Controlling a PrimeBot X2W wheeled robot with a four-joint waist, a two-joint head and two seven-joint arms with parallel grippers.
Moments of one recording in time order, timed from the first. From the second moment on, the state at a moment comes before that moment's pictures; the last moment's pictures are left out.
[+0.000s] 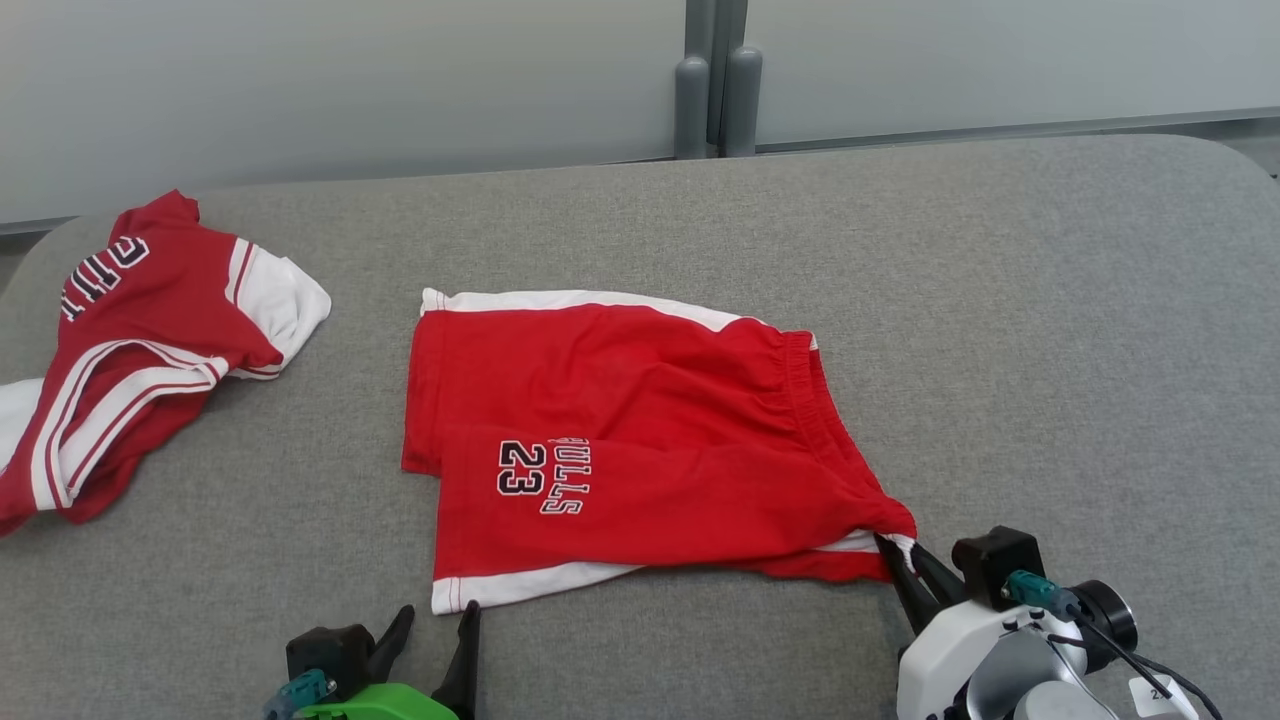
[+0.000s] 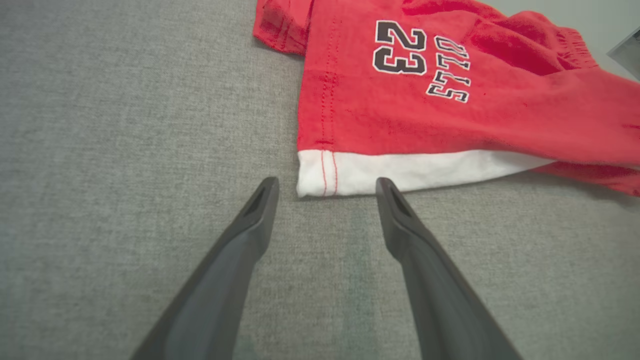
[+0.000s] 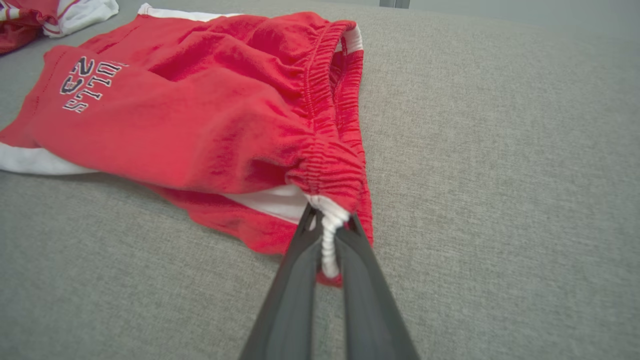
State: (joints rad) left arm -0.02 0.17 -0.37 0.42 -0.55 -0.02 -0.13; right arm -0.07 -0.10 0.21 0.32 0.10 0.13 -0.03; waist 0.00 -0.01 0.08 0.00
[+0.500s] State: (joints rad) left arm -0.10 0.15 -0.41 0.58 -0.54 -0.07 -0.20; right arm -0.08 -0.10 0.21 0.34 0.11 0.13 -0.04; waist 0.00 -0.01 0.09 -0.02
